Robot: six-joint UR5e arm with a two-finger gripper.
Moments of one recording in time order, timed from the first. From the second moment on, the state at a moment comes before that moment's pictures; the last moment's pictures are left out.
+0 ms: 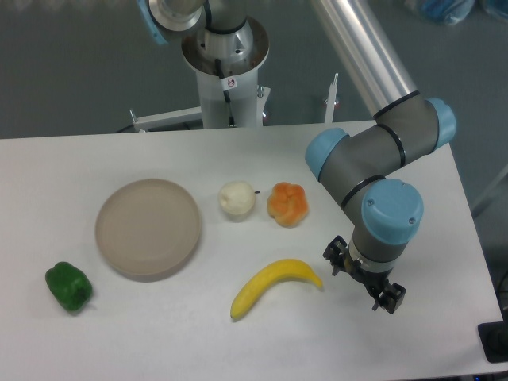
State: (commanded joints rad) arm 2.33 -2.24 -1.24 -1.16 1.57 1.31
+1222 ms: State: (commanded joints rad) arm 2.18 -2.14 -1.45 -1.08 1.56 1.14
